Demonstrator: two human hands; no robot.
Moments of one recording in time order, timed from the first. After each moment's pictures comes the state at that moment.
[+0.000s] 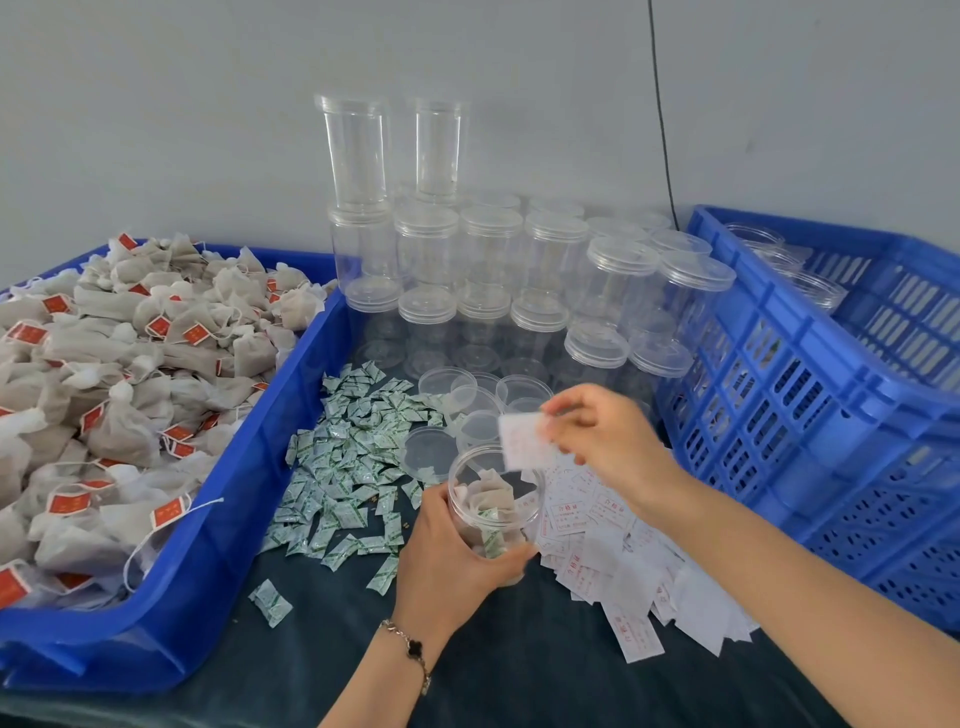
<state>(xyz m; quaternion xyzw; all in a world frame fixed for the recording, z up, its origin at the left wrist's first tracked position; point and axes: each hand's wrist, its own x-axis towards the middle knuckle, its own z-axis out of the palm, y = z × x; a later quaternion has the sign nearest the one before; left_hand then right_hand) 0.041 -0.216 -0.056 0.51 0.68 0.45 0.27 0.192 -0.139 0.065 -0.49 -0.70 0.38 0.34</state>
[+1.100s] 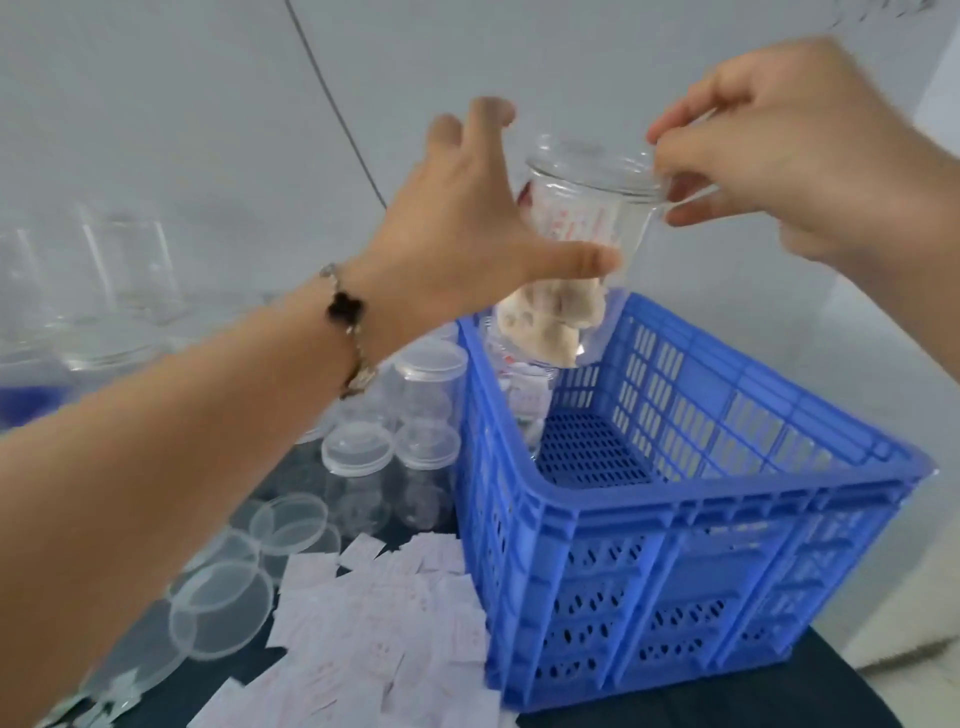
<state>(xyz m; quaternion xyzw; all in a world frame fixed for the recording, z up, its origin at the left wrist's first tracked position) 0.242 -0.095 0.285 0.78 0.44 0.45 0.04 0.414 -0.119 0.332 -0.57 -0.64 0.07 0.51</state>
